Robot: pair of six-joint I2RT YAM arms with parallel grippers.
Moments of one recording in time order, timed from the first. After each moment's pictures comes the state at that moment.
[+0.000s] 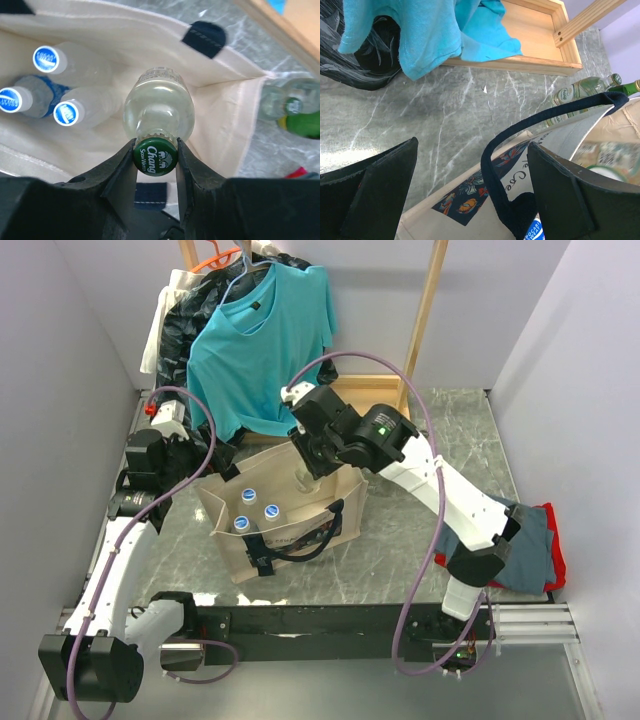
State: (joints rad) left arm -0.04 0.96 0.88 -0.27 0.32 -0.39; right arm 0.98 1.75 2.16 -1.28 0.26 0.22
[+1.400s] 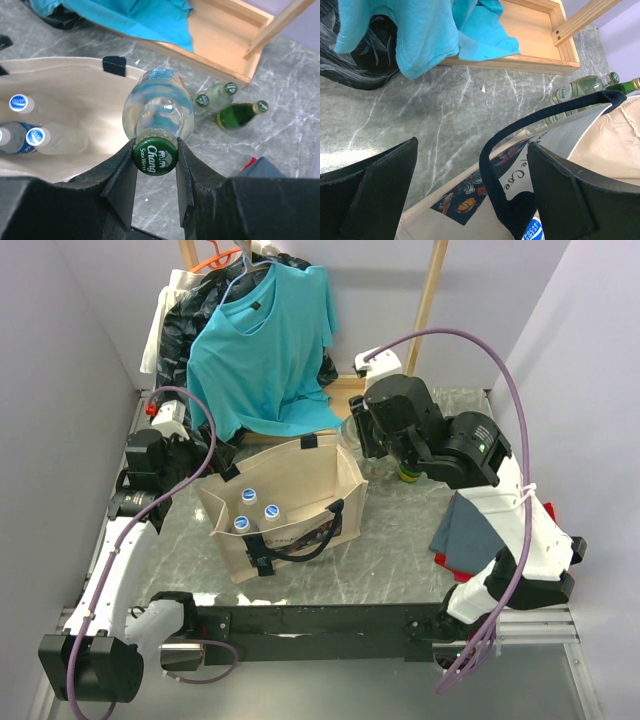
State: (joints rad) left arm -0.04 0.96 0.88 -0.27 0.33 -0.39; right arm 0.96 1.51 2.19 -1.29 0.55 0.23
